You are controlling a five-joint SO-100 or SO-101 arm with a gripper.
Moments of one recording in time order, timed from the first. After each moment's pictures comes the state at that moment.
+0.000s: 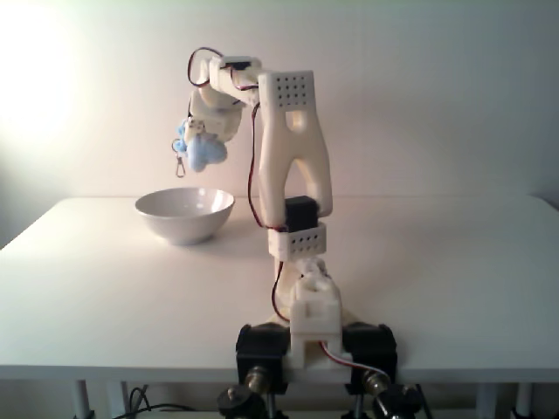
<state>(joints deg) -28.9 78.5 75.7 42.2 72.8</state>
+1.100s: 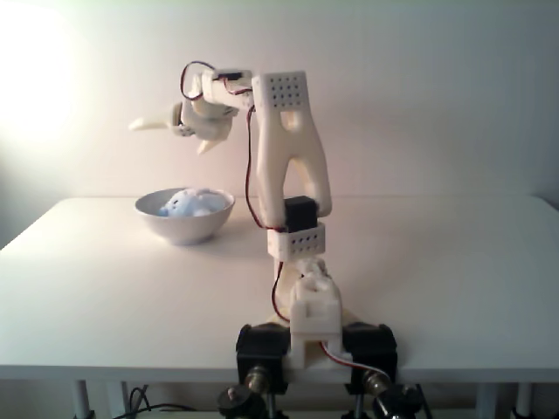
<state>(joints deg) -29.5 75.7 75.7 34.8 72.6</state>
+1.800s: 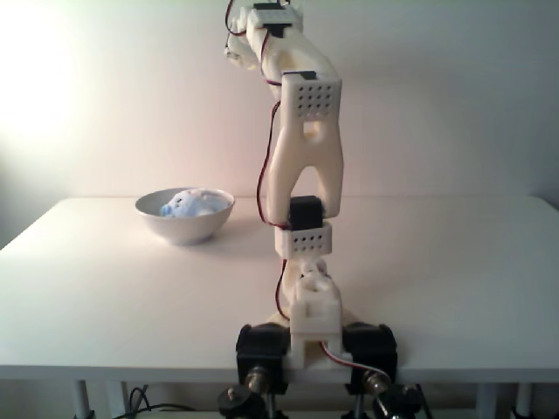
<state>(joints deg) -14.9 103.8 75.7 44.0 72.6</state>
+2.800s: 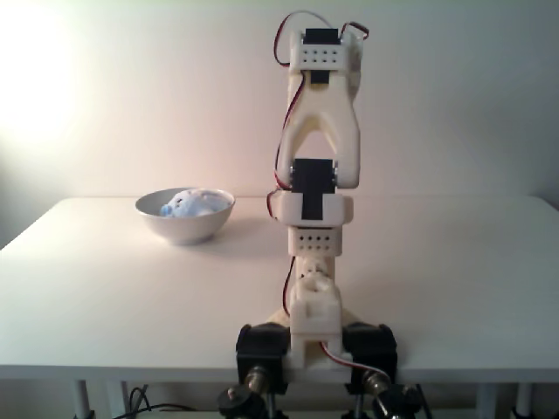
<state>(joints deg) 2.2 163.5 125.3 61.9 72.6</state>
